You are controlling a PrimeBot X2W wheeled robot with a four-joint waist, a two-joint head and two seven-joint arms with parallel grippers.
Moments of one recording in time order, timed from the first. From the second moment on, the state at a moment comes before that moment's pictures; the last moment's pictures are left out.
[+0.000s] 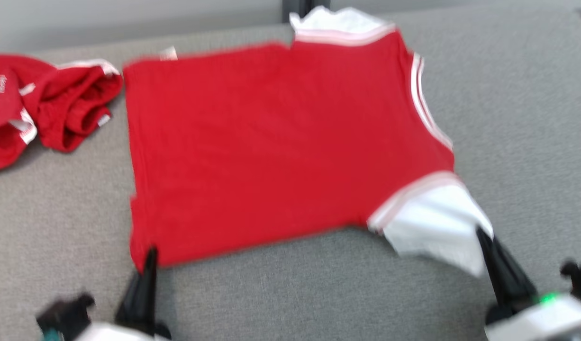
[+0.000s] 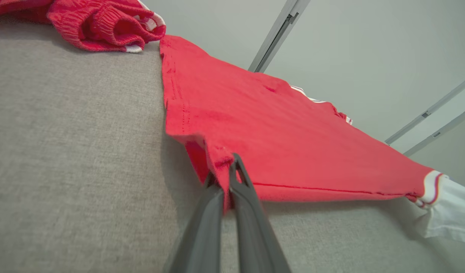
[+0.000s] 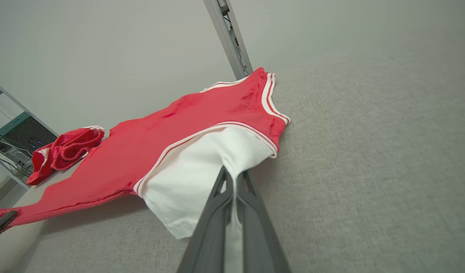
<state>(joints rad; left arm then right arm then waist) -0.02 0.28 -0.25 0.15 -0.75 -0.04 -0.26 -0.06 -0.31 0.24 0.07 0.70 0.13 -0.20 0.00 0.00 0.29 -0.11</state>
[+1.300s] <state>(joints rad) -0.17 0.30 -0.34 0.15 -0.76 0.17 0.16 -0.42 -0.30 0.26 0.39 0.51 0.13 -0.08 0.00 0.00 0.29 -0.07</state>
